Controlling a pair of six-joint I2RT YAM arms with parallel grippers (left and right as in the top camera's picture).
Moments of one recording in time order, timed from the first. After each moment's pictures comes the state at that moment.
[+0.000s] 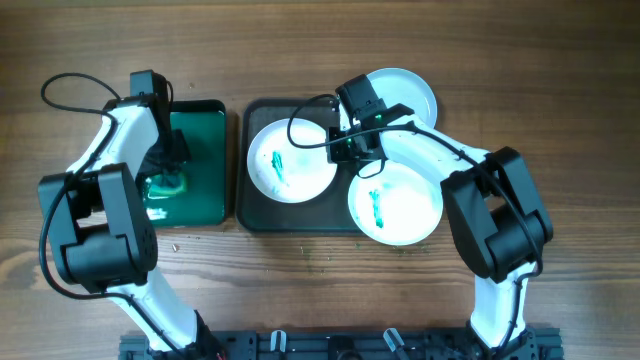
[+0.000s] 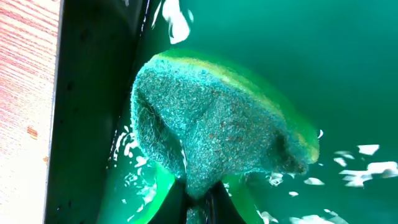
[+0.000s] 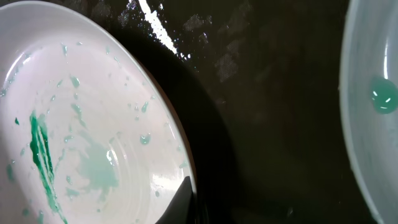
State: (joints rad) left arm 0.15 1.96 1.29 -0.83 -0.25 -0.24; right arm 0.50 2.07 1.35 -0.47 -0.24 0.42
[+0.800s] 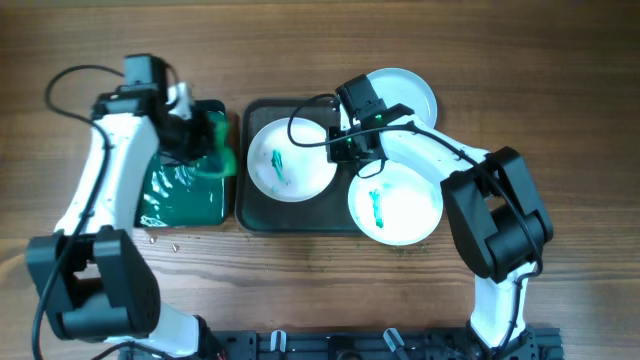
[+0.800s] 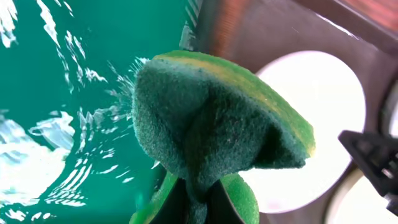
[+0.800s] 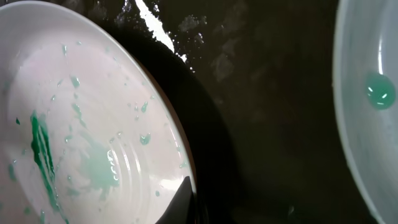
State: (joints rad) left arm 0.04 1.71 1.32 -0.95 0.24 -0.29; right arm 0.50 2.07 1.35 -0.47 -0.24 0.45
